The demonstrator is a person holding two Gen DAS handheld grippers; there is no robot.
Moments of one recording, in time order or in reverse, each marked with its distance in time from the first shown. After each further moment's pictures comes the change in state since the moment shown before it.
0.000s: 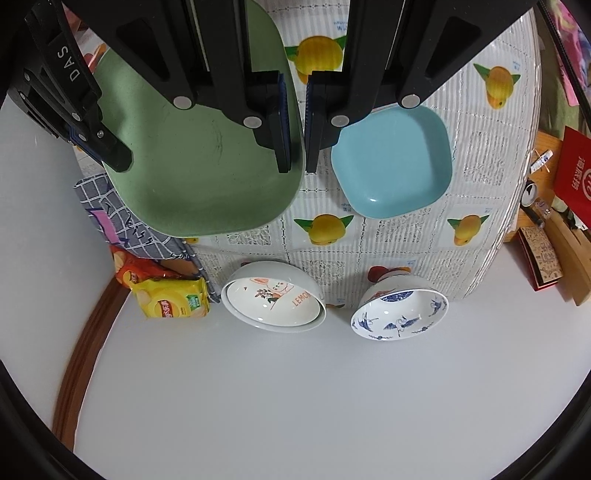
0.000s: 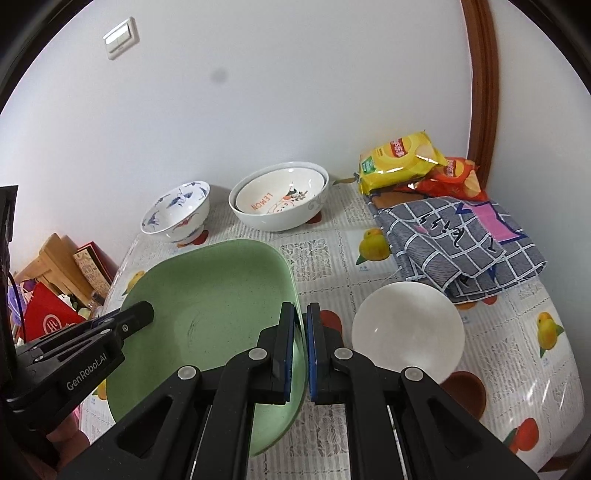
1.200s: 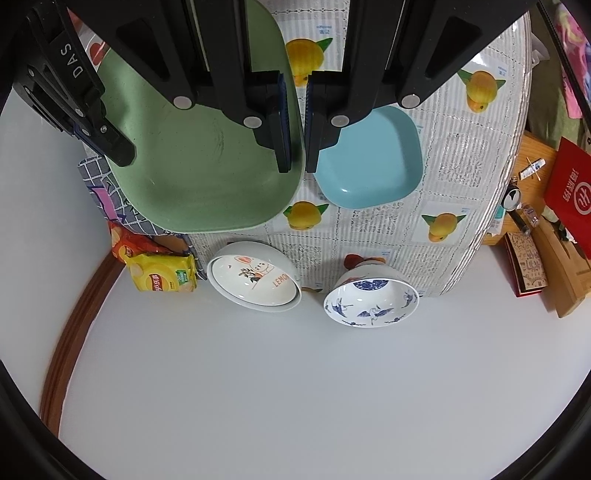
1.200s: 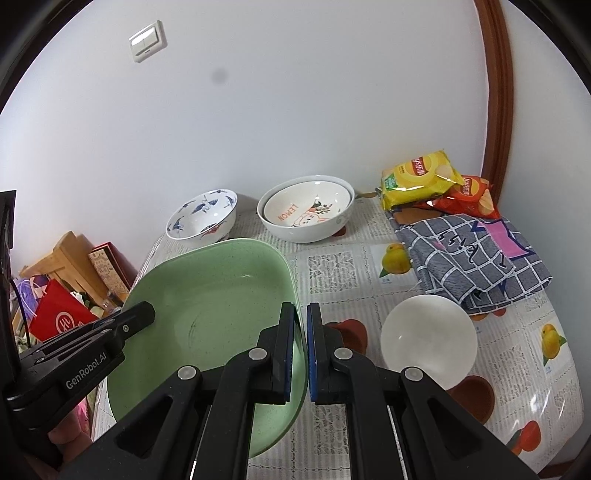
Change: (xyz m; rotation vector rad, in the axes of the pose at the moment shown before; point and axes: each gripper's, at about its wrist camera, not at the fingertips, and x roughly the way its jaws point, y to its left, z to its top) left arm -0.026 0.031 0.003 -0.068 -0.051 0.016; right arm -0.015 0.030 0.006 -0.037 -0.028 0.043
